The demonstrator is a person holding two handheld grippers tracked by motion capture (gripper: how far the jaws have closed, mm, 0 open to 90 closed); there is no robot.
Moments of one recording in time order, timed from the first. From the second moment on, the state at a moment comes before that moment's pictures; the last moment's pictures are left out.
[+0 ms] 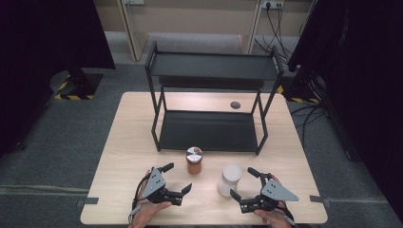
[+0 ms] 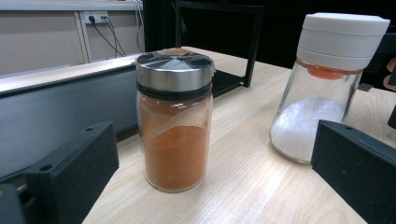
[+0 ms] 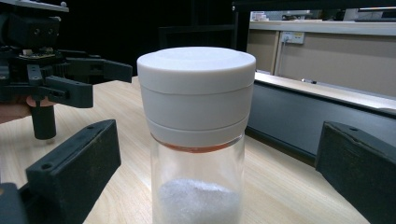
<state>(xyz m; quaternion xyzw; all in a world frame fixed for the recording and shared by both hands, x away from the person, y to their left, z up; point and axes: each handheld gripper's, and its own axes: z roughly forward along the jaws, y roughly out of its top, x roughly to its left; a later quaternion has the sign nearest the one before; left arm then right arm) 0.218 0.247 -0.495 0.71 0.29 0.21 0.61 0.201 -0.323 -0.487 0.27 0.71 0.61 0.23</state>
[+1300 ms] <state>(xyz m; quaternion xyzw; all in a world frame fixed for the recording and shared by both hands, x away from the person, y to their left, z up) 0.252 0.221 -0.488 0.71 0.30 0.23 0.59 0.201 -0.320 -0.488 0.27 0.71 0.62 0.22</state>
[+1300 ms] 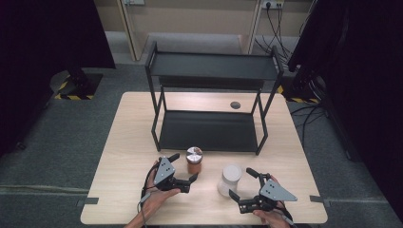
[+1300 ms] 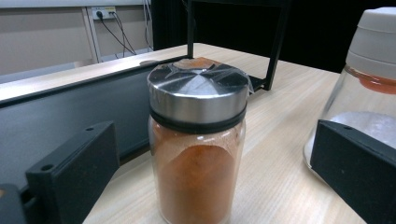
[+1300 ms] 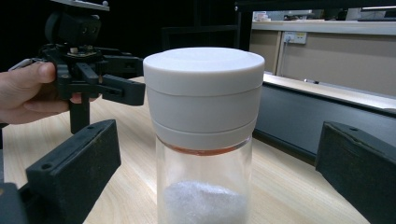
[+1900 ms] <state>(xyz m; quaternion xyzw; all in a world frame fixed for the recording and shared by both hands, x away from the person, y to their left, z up) 0.268 0.214 -0.489 0.72 0.31 0.22 0.58 0.201 -0.321 -0.488 0.27 0.71 0.62 0.22</state>
